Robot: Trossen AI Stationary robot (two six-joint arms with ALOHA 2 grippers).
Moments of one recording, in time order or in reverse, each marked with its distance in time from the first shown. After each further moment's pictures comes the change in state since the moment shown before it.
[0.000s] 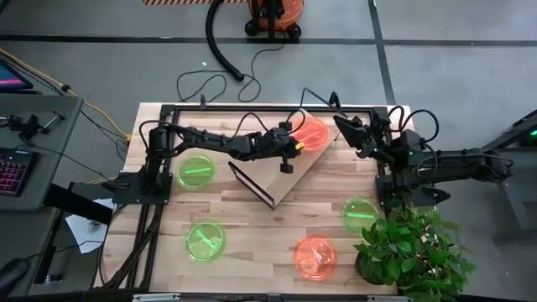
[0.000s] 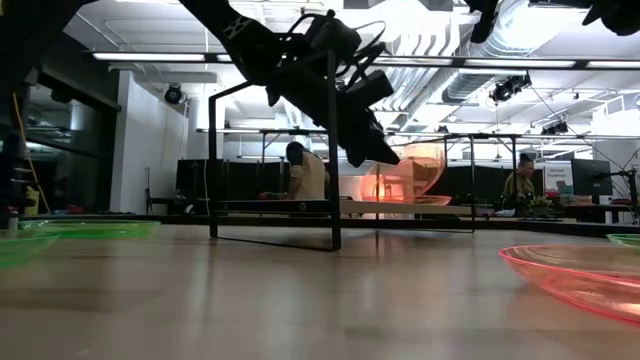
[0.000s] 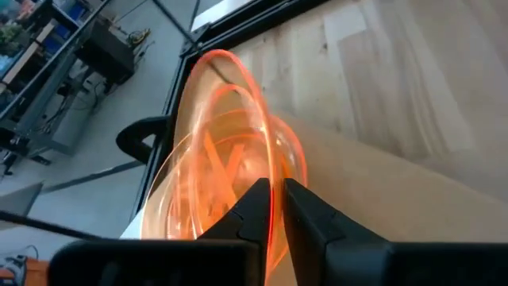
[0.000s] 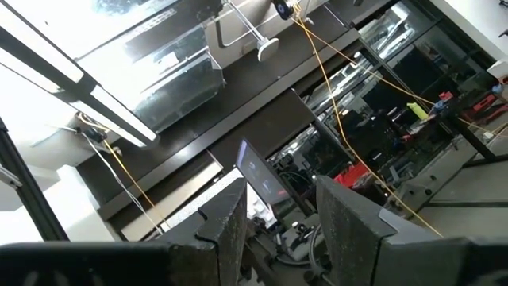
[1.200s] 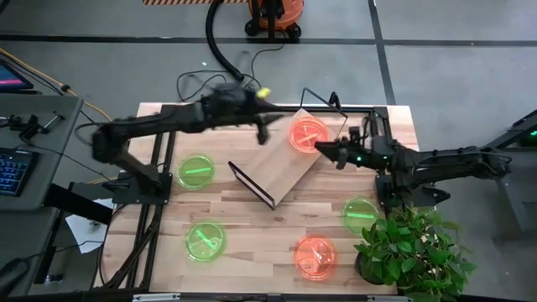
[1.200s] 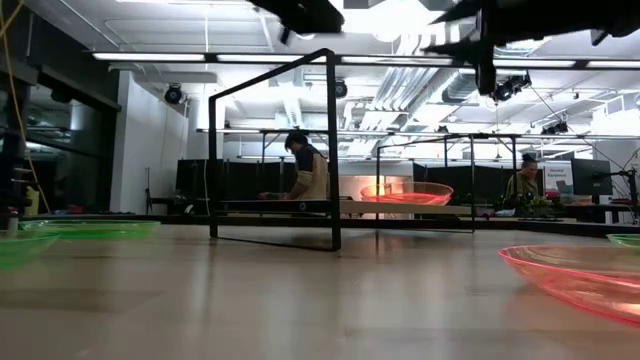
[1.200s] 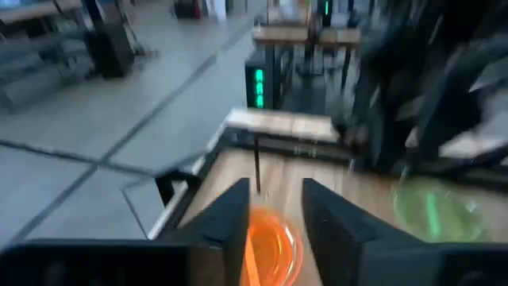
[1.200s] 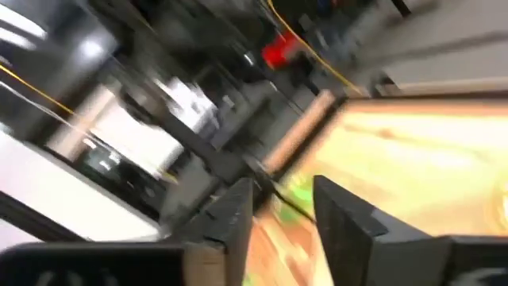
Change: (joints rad) left arm 0.107 -0.539 0.034 -0.343 0.202 -0.480; right arm 0.037 0.053 0.000 -0.472 -0.038 0.209
